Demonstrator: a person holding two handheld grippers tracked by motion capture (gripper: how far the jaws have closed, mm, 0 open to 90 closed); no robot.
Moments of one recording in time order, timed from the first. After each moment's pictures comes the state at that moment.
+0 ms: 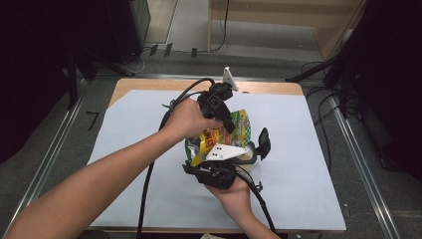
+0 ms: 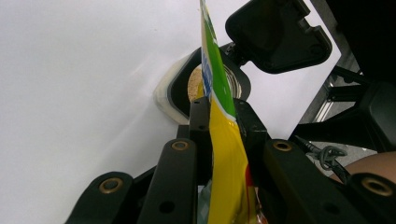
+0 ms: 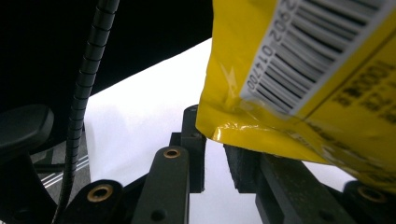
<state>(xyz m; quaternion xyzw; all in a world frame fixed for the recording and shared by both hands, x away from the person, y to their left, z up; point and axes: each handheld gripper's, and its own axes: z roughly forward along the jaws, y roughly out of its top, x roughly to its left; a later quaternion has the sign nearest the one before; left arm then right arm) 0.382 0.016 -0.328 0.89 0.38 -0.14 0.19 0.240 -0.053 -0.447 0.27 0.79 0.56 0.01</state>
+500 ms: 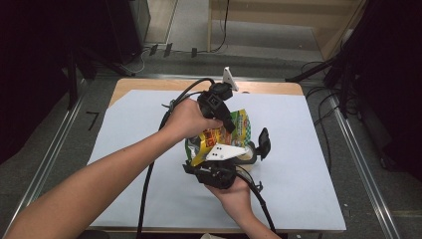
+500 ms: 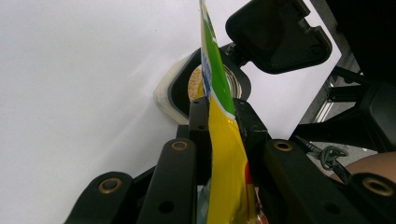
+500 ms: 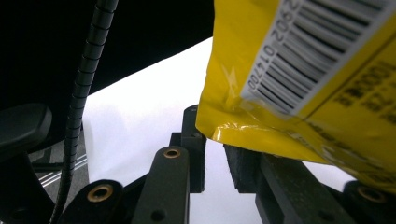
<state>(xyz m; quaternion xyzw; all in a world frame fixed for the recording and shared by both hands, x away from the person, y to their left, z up) 0.382 0.017 -0.328 0.89 0.38 -0.14 0.19 0.240 -0.053 -0.447 0.27 0.79 0.56 0.01</state>
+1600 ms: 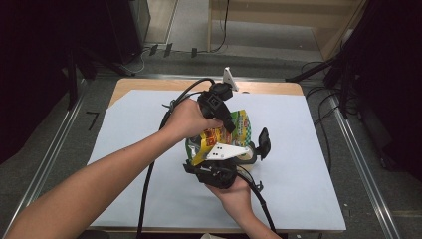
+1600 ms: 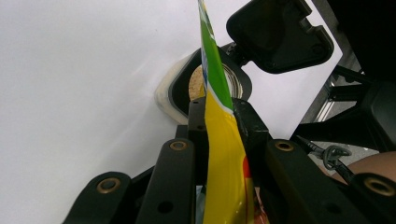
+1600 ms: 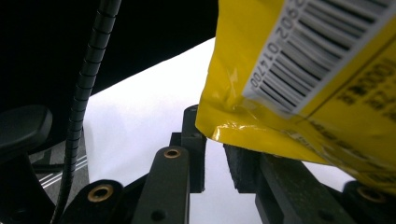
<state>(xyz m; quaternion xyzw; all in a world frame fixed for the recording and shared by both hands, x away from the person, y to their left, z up) 0.383 0.016 -0.329 0.89 0.38 -0.14 0.19 0.240 -0.054 -0.445 0.27 0.78 0.56 0.01</state>
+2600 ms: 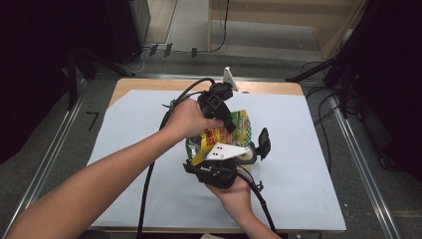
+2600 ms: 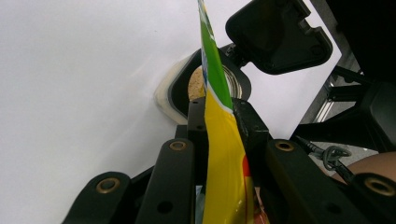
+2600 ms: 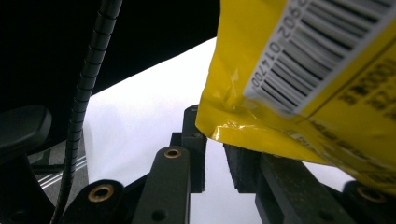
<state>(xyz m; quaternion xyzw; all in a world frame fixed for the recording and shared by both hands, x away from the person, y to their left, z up) 0.383 0.016 -0.329 0.89 0.38 -0.14 0.19 0.240 -0.054 -0.445 0.27 0.79 0.56 0.01</state>
